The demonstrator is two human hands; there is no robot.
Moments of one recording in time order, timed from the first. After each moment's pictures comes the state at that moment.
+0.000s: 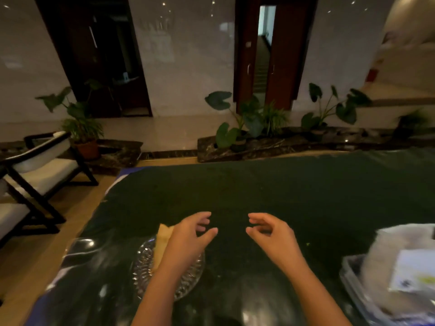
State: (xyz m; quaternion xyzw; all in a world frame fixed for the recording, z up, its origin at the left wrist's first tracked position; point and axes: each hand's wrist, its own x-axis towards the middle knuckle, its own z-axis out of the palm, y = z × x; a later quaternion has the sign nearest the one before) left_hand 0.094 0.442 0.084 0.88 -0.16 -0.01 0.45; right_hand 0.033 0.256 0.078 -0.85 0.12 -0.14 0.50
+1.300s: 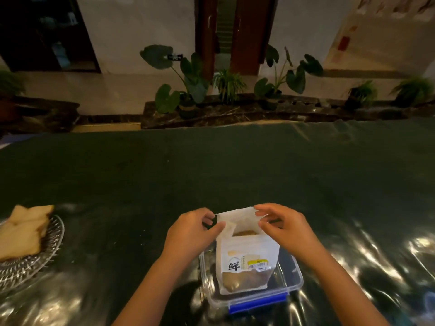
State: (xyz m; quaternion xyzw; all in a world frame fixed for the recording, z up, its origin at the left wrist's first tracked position) left_hand 0.000 0.048 0.043 0.91 -0.18 -0.12 0.35; right_hand -0.090 -0.154 0.064 -0.90 0.10 -0.07 0.43
